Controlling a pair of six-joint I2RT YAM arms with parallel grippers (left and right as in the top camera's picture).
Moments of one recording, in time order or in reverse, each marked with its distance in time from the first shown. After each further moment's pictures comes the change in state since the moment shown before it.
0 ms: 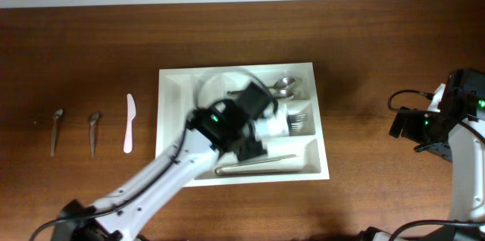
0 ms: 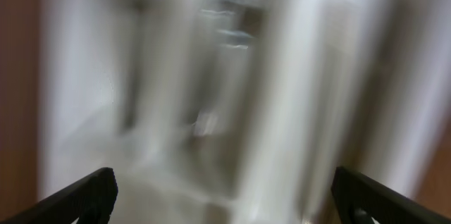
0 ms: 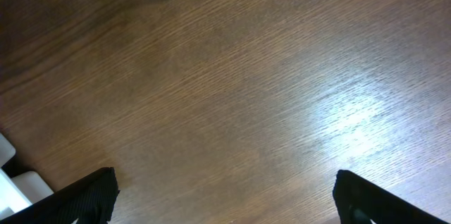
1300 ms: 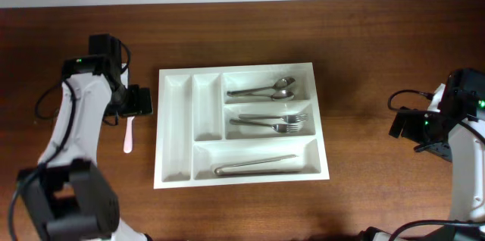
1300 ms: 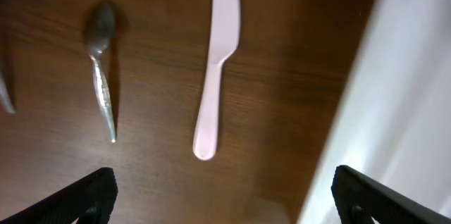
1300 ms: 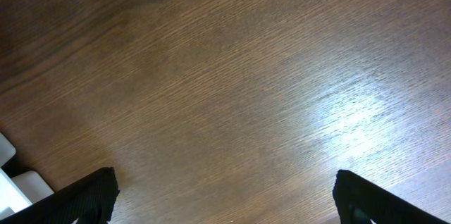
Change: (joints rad) left arm 0.844 0.218 0.167 -0.326 -0.076 -0.688; right arm 0.000 0.000 0.000 0.000 0.000 0.000
